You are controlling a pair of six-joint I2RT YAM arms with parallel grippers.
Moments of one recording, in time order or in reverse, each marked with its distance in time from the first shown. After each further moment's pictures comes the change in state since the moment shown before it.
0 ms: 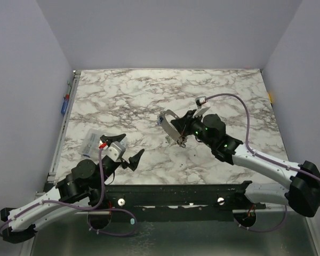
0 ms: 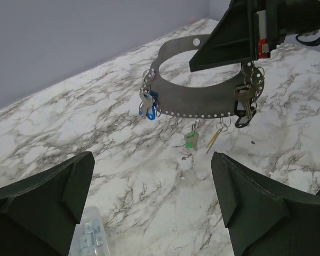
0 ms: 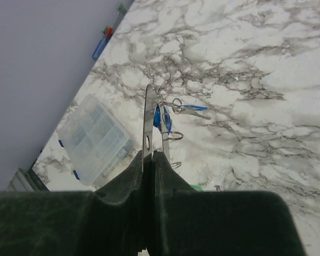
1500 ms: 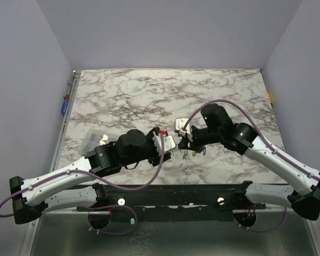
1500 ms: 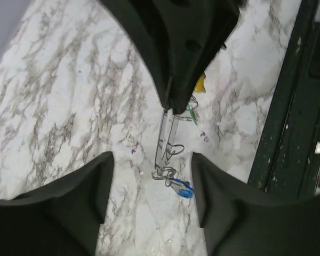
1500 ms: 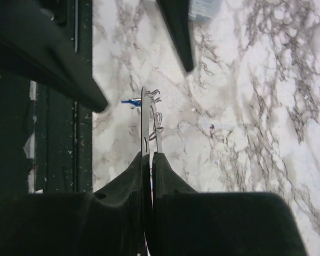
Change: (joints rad) left arm 0.000 0.754 0.462 -0.187 0.420 0.140; right arm 0.002 0.007 0.435 -1.002 -0.661 -1.087
